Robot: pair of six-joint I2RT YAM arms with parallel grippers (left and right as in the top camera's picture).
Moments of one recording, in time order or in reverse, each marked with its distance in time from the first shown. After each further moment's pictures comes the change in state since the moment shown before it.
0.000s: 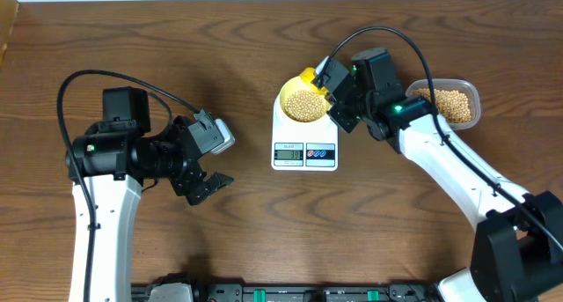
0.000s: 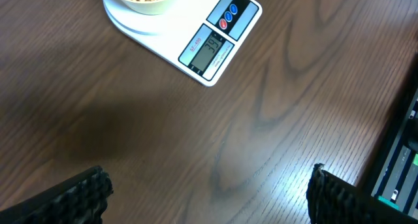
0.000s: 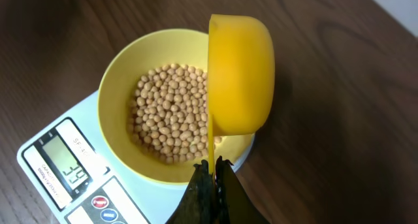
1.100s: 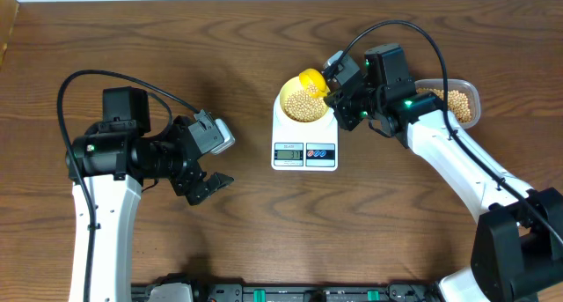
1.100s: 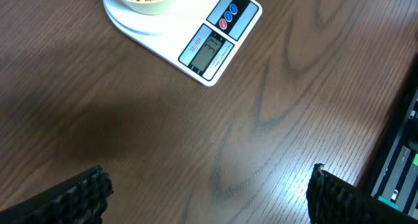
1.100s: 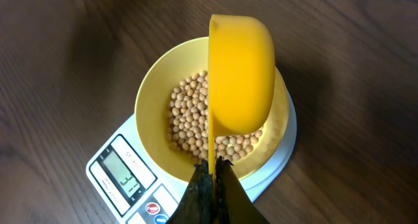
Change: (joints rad) left arm 0.000 0.000 0.000 0.000 0.000 0.000; right arm -0.060 0.019 0.000 -0.005 -0.203 0.183
